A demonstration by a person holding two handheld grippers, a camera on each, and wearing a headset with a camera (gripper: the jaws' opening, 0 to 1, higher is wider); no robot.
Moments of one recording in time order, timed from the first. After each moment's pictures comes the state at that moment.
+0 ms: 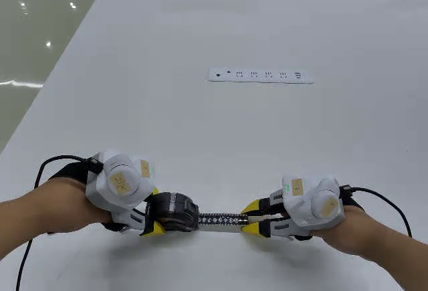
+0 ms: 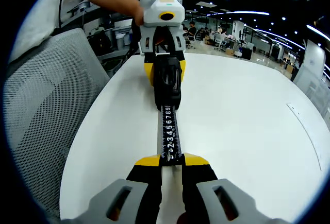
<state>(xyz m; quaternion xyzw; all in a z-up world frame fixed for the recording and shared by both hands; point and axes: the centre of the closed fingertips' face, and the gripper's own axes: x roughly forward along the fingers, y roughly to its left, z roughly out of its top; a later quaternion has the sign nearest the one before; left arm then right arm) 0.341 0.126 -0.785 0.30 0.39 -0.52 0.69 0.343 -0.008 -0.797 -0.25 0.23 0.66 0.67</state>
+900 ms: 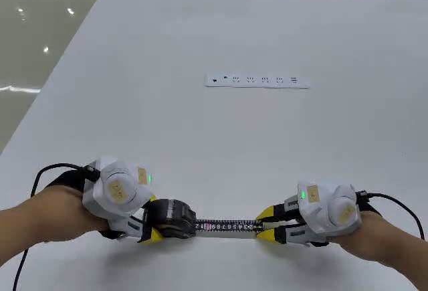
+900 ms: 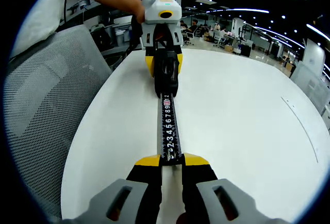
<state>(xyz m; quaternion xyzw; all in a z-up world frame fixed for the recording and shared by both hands) 0.342 0.124 -0.785 0.30 0.39 -0.52 0.69 0.345 -0.041 -0.796 -0.26 0.24 0.65 0.67</state>
